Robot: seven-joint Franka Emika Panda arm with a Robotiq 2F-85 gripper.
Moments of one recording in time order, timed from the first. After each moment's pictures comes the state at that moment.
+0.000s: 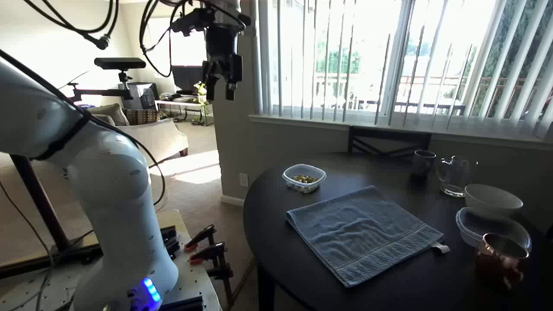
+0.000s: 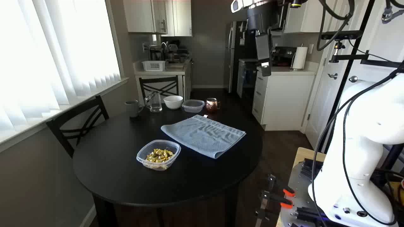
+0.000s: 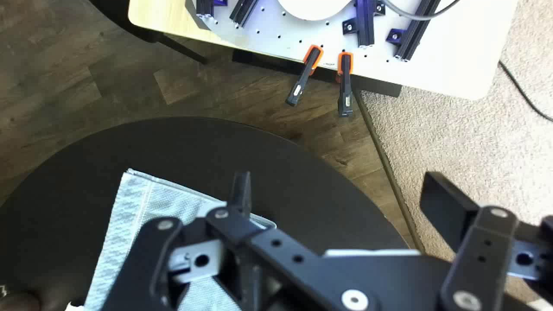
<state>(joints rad) 0.13 -0.71 0.17 -2.31 -0.02 1.37 0.04</state>
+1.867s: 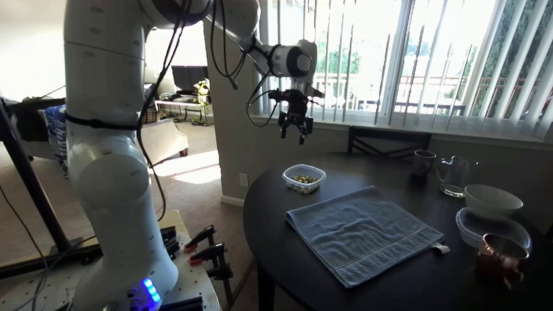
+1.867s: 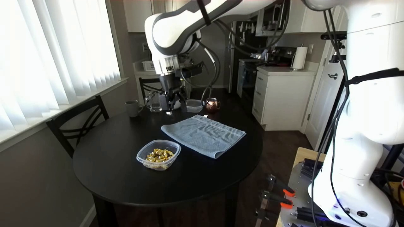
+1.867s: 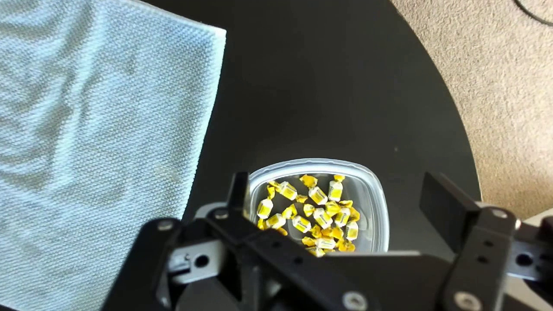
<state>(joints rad) 0.13 0.26 0.12 -1.82 -0.02 1.88 0.07</state>
